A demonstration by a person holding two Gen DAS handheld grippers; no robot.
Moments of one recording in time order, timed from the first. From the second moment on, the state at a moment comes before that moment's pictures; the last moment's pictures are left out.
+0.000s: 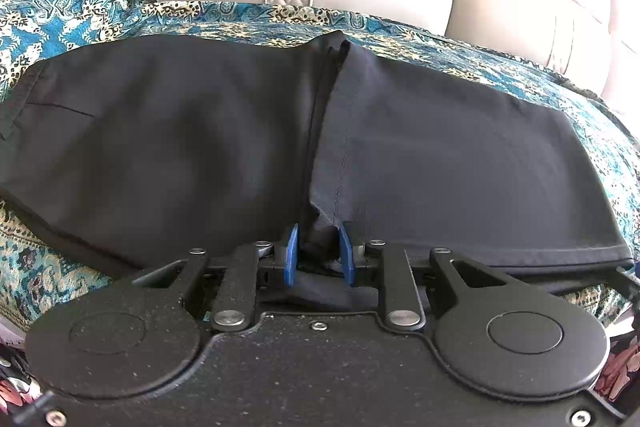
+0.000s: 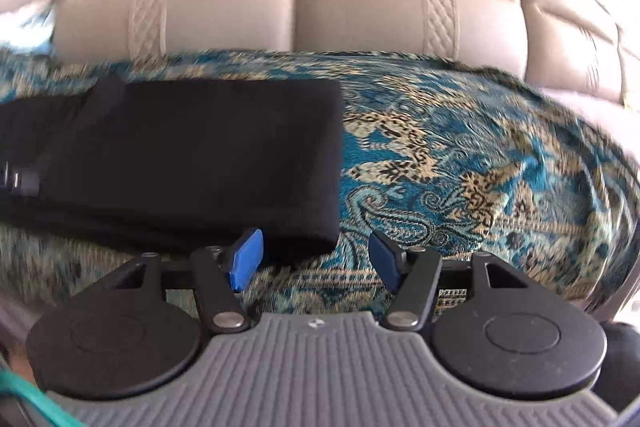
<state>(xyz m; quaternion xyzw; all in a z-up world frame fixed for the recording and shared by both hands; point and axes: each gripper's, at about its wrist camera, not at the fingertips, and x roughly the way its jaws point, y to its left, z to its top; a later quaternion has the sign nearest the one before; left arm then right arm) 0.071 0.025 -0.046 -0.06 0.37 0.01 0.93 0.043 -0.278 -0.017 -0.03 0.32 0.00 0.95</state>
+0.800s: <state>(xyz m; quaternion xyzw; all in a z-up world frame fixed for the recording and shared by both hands) 0.072 0.008 -0.047 -0.03 0.37 0.01 0.93 0.068 -0.306 -0.017 -0.03 0.35 -0.07 0.93</state>
